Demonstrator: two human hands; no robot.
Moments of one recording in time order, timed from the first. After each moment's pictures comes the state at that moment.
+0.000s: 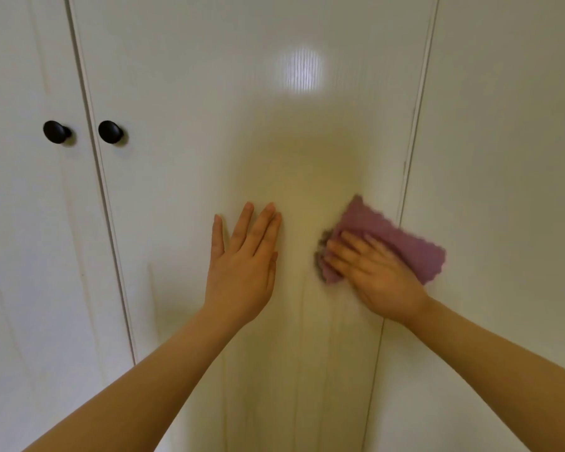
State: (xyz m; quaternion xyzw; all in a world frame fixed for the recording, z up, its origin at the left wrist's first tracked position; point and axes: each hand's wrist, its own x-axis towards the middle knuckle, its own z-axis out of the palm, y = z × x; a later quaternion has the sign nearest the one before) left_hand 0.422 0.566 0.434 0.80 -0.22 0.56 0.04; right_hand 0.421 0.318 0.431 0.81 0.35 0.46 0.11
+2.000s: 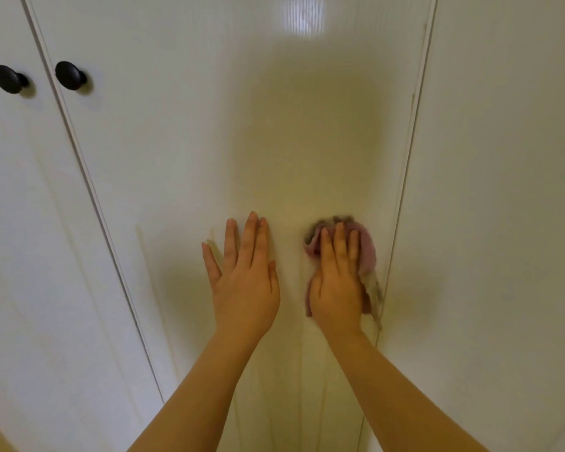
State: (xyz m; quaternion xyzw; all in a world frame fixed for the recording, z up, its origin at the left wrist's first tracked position) left_hand 0.404 0.545 0.356 0.86 -0.10 0.48 0.10; right_hand 0.412 0.412 0.342 0.81 0.03 0.57 -0.13
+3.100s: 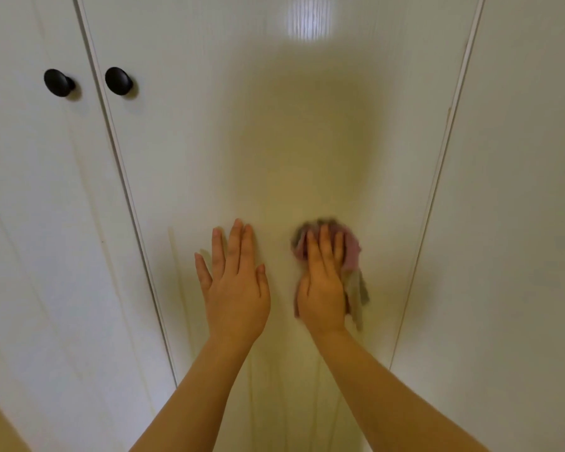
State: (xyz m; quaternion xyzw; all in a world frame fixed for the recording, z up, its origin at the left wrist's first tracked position) left_hand 0.405 0.592 0.356 0.86 -0.07 0.48 0.16; right_hand 0.422 0.465 0.345 0.80 0.08 0.57 -0.20
